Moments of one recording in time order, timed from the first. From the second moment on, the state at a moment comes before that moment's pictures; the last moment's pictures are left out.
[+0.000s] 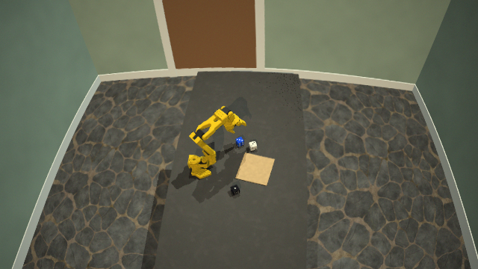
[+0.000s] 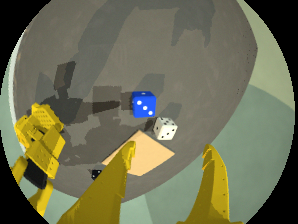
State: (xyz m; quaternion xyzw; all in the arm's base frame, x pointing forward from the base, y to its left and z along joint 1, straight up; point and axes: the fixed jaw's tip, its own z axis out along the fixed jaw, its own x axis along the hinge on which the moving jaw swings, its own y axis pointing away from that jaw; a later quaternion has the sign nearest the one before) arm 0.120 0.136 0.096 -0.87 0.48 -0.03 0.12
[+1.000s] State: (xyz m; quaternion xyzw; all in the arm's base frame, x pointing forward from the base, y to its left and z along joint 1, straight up) arm 0.116 0.132 0.059 -0.87 0.49 0.00 0.00
